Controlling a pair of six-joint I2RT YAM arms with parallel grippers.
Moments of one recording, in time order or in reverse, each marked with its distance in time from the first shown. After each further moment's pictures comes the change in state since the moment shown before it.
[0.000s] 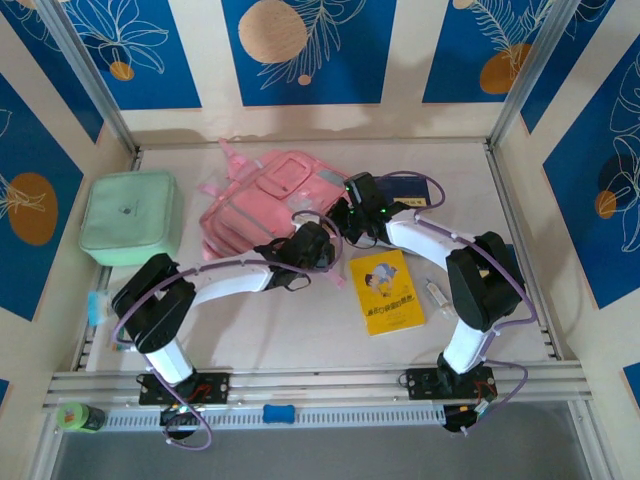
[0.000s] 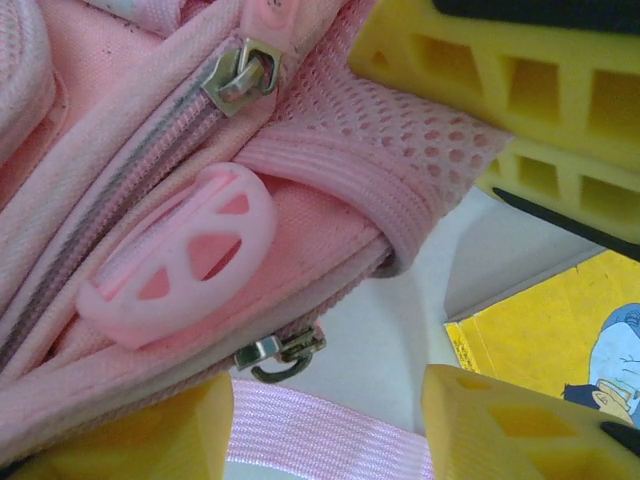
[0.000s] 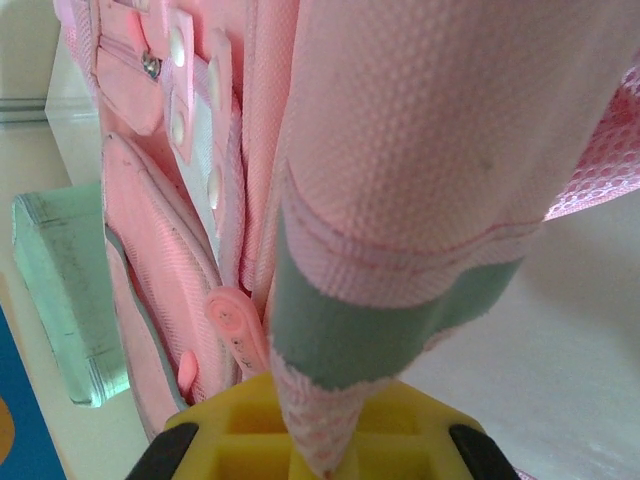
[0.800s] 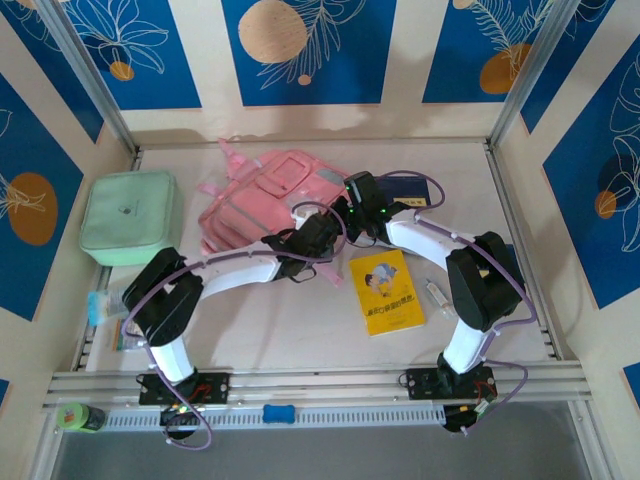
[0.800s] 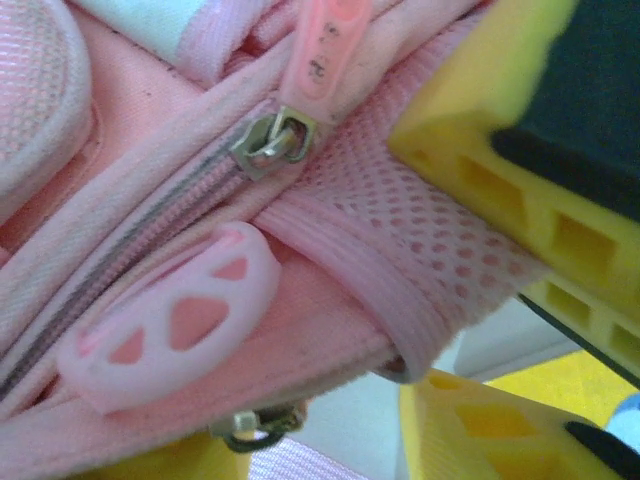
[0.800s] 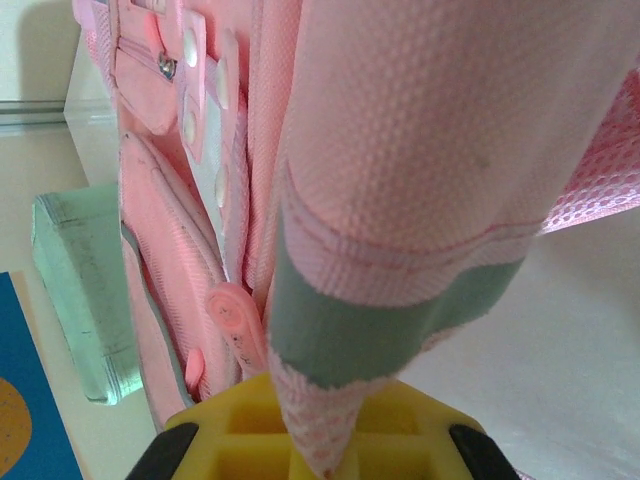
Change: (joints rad) left arm 0.006 0.065 0.123 -0.113 -0.084 -0.112; right arm 0.001 0.000 0.000 0.028 -0.007 0.012
